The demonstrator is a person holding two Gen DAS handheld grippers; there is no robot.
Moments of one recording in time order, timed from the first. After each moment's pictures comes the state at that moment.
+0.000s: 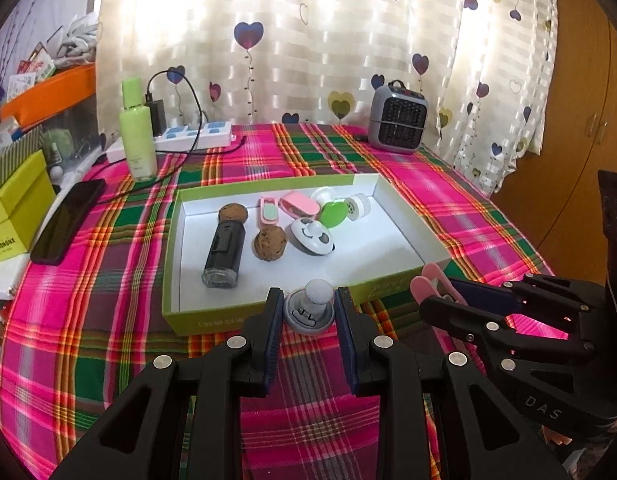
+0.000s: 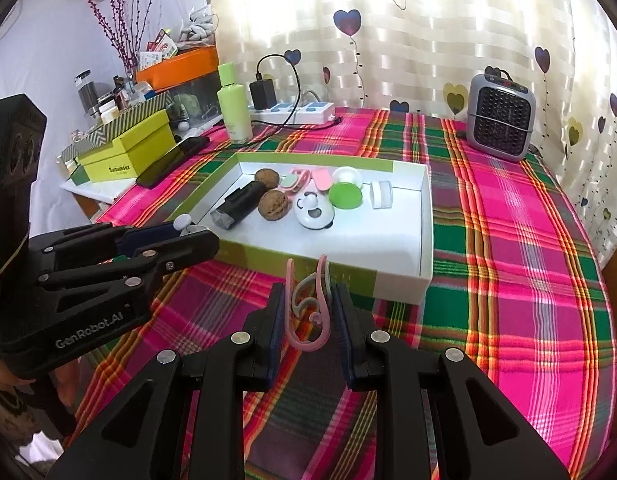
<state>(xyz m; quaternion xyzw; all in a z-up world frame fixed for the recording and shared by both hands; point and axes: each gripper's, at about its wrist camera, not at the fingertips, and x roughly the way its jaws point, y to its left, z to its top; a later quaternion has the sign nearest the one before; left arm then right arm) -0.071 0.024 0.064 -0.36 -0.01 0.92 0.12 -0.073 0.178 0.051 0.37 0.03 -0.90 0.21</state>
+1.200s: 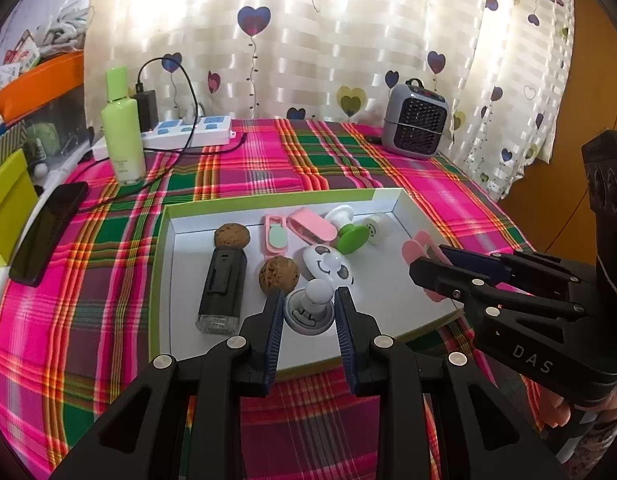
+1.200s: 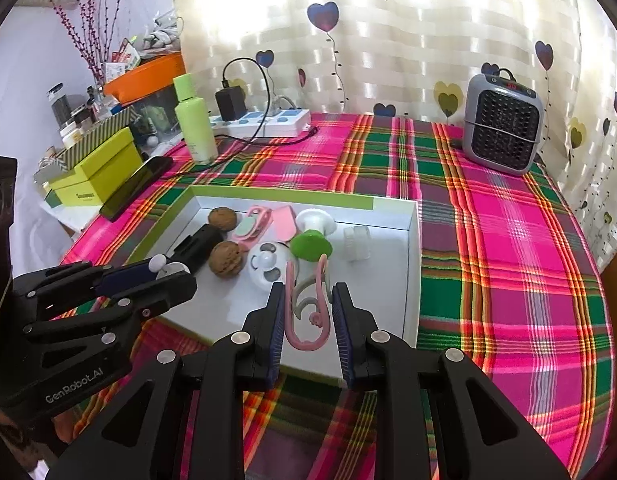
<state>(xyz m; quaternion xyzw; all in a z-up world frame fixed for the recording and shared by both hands) -0.126 0.024 0.053 -0.38 -0.02 0.92 0.12 -0.145 0.179 0.050 0.39 0.02 -0.90 0.19</state>
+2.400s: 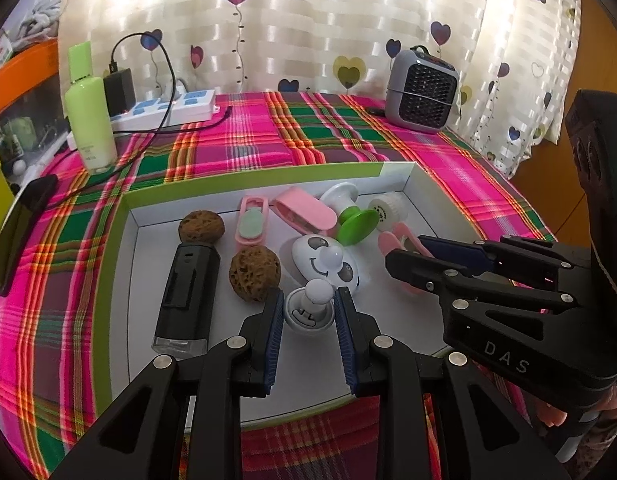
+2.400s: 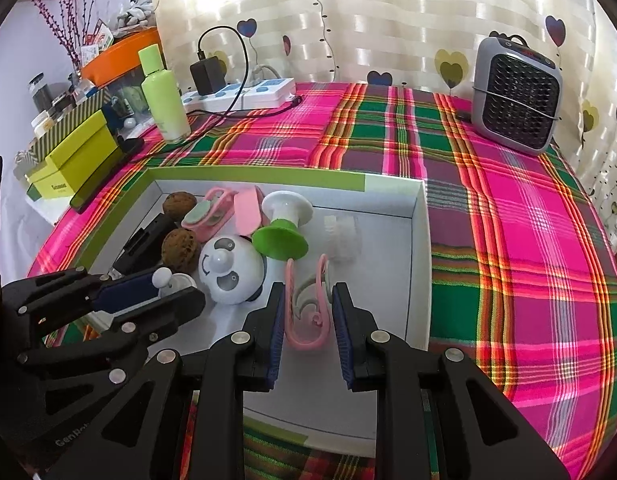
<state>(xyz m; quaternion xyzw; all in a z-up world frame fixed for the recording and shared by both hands) -0.161 0.043 0.024 -0.41 -0.01 0.90 0.13 -0.185 0.178 0.022 0.43 0.02 -0.89 0.19</state>
